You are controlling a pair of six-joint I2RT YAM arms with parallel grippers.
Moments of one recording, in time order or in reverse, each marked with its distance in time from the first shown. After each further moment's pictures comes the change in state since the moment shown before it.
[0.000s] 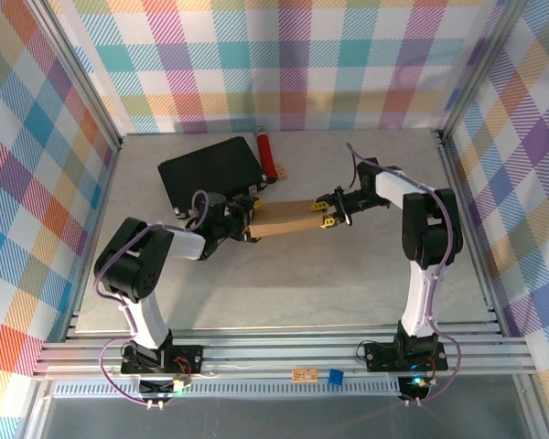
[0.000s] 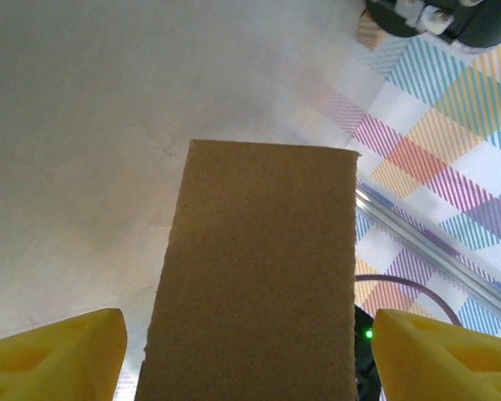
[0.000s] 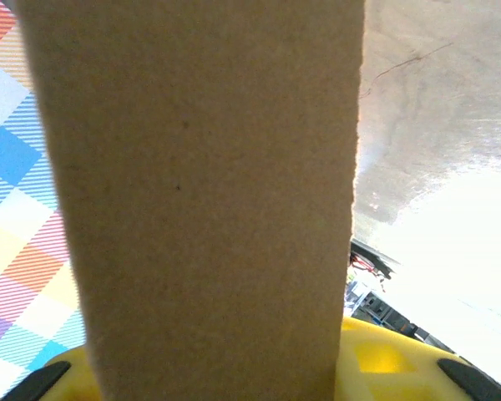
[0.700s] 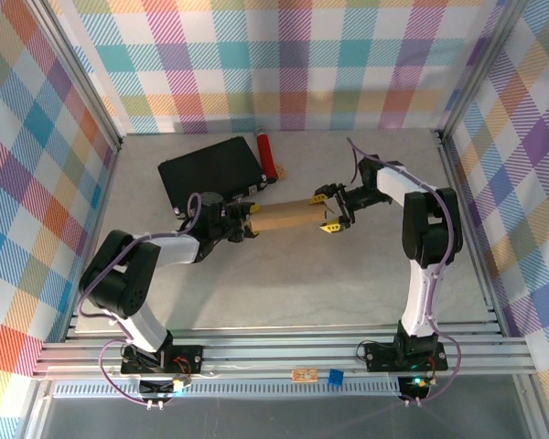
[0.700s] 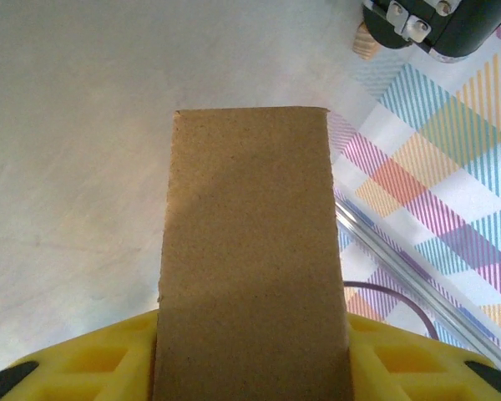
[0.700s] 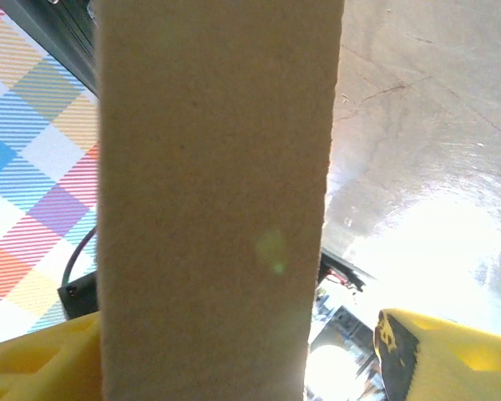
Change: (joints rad) left arm -0.007 -0.165 -0.018 -0.199 -0.040 -0.103; right arm -0.006 -0.013 0.062 -0.104 0.084 -0.133
